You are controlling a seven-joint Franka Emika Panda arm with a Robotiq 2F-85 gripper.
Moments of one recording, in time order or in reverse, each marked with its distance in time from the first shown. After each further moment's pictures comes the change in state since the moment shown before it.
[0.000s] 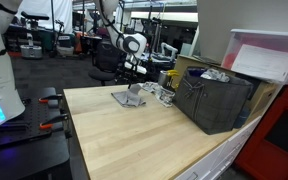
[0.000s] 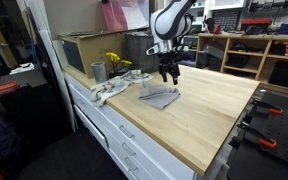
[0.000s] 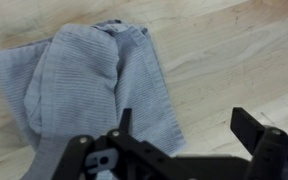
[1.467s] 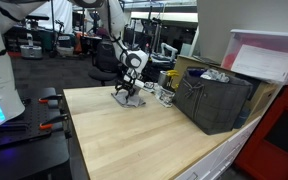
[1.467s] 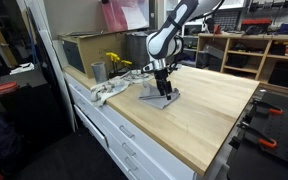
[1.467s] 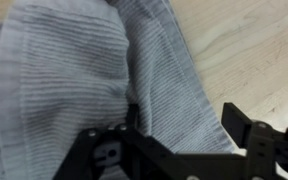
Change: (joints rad) arm 0.005 0.260 0.005 0.198 0.044 -0.010 0.118
